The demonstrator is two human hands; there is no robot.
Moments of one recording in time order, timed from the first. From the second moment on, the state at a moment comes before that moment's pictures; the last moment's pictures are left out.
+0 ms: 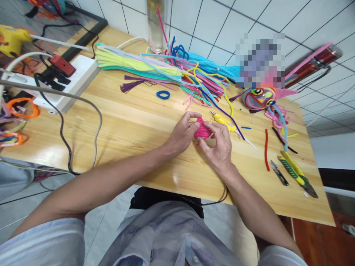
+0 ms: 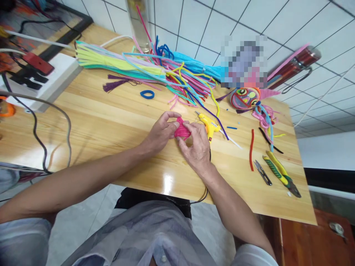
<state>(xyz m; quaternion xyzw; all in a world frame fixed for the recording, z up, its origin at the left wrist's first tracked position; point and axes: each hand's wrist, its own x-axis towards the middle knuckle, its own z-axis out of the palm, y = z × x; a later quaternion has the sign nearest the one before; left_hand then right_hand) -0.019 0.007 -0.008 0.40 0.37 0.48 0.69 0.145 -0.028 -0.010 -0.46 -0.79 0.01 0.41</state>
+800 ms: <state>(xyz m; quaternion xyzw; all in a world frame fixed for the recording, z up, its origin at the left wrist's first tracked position) -0.018 0.006 -0.015 0.38 0.31 0.51 0.71 0.144 -0.029 -0.011 -0.46 -0.79 0.01 0.41</state>
